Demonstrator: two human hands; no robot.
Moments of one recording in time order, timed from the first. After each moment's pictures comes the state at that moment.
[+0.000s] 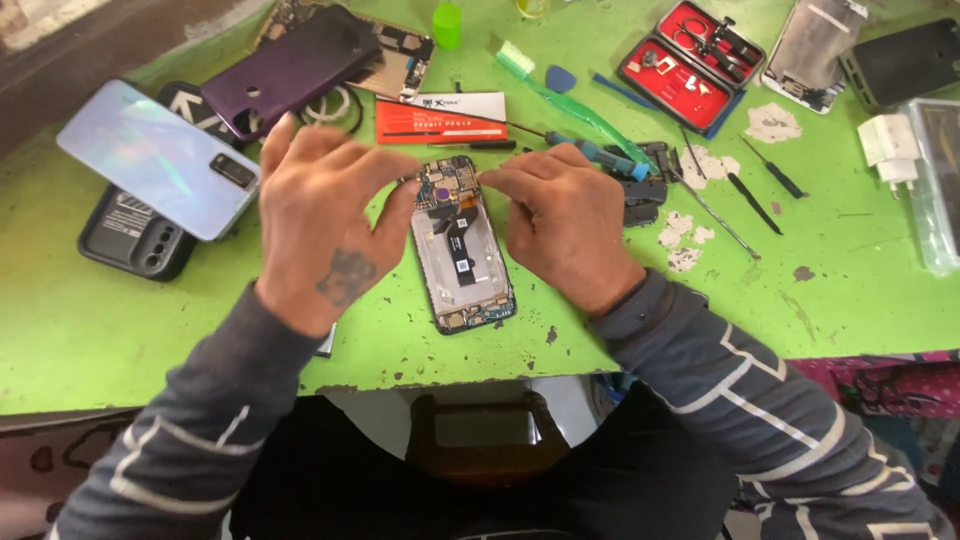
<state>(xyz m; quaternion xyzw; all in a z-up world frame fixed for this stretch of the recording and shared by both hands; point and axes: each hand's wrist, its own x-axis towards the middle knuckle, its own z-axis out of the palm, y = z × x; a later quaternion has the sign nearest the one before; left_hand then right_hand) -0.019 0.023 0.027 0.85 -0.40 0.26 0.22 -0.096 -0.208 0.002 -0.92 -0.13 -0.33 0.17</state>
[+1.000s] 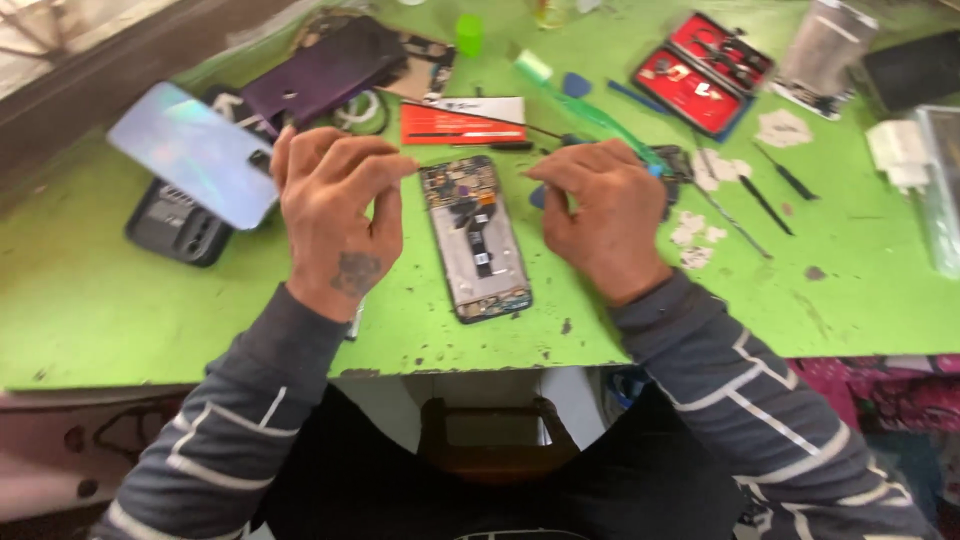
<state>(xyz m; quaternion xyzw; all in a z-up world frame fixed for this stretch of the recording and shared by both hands) -0.019 0.034 0.013 0.78 -0.40 0.37 0.31 -0.098 -0.229 -0.011 -0.92 -0.10 -0.37 0.11</state>
